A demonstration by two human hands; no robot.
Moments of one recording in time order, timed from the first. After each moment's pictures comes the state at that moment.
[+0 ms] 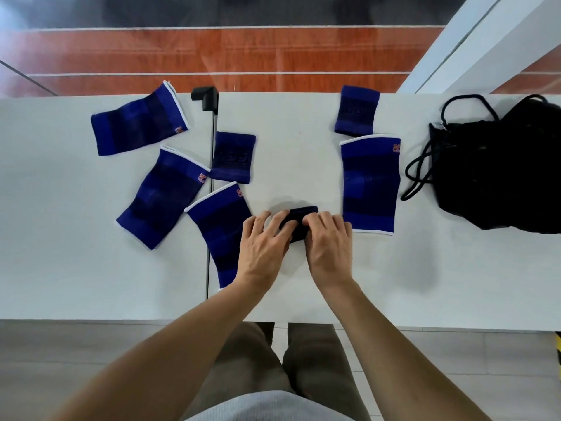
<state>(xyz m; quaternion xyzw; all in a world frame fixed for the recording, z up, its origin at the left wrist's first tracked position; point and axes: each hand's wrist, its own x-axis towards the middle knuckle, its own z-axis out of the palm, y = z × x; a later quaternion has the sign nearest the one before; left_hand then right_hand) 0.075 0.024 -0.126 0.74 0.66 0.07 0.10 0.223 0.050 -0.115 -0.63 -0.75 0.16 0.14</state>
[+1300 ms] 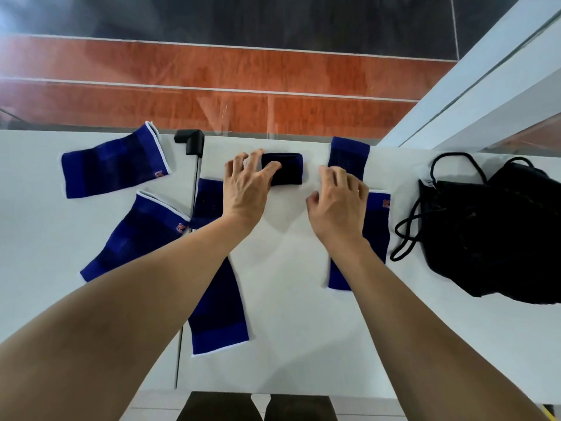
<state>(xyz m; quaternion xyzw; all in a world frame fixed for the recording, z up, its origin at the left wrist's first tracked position) 0.043 0.242 -0.126 0.67 0.74 0.05 0.06 0.223 0.237 -0.100 -0.66 -0.74 0.10 0.06</state>
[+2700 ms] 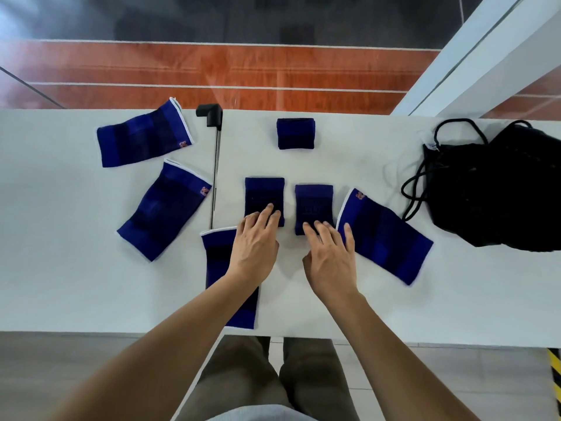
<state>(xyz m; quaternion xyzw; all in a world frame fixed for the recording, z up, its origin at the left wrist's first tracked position) 0.058 0.063 -0.112 0.68 0.70 -0.01 0.20 0.227 0.062 -0.104 -0.60 -0.78 0.17 -0.06</state>
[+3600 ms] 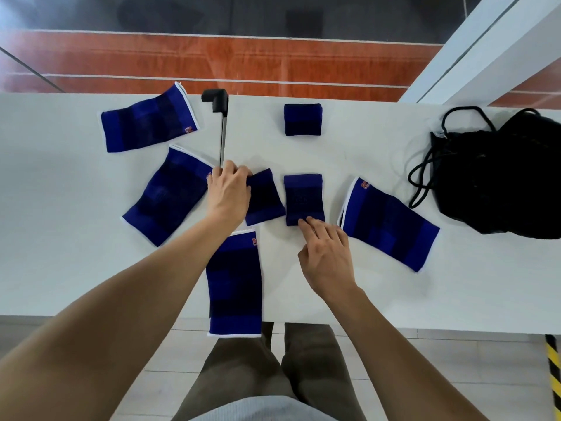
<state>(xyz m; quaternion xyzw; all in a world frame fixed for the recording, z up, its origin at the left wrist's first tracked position) -0.010 0.114 -0.106 0.61 0.77 0.04 0.18 0.213 0.037 -0.106 -0.59 -0.78 0.20 0.01</state>
